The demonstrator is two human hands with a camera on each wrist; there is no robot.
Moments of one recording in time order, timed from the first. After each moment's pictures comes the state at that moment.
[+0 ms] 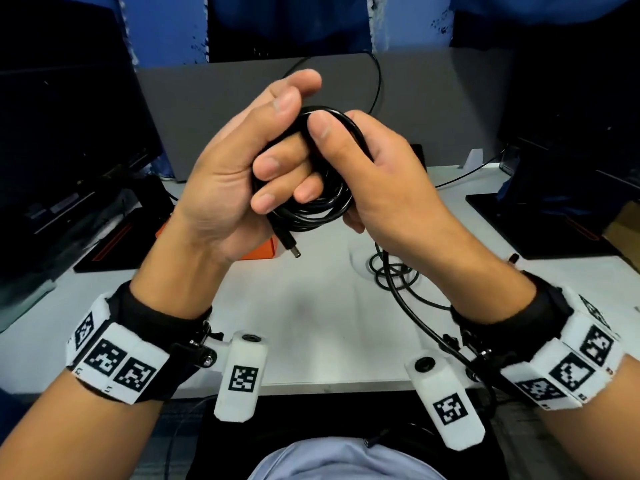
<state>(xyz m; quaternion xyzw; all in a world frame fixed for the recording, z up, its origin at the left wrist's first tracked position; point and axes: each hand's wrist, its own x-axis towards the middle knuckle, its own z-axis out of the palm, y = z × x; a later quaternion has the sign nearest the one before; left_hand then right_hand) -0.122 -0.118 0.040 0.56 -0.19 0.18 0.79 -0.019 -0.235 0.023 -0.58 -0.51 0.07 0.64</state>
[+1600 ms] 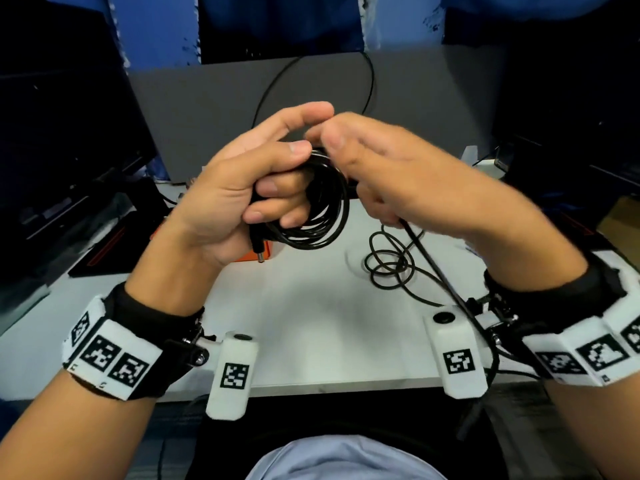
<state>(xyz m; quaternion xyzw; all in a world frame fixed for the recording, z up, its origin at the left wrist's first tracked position) -0.119 -0.102 0.030 0.65 -0.12 0.15 0.74 0.009 -0.265 0.042 -0.65 -0.61 0.12 0.44</state>
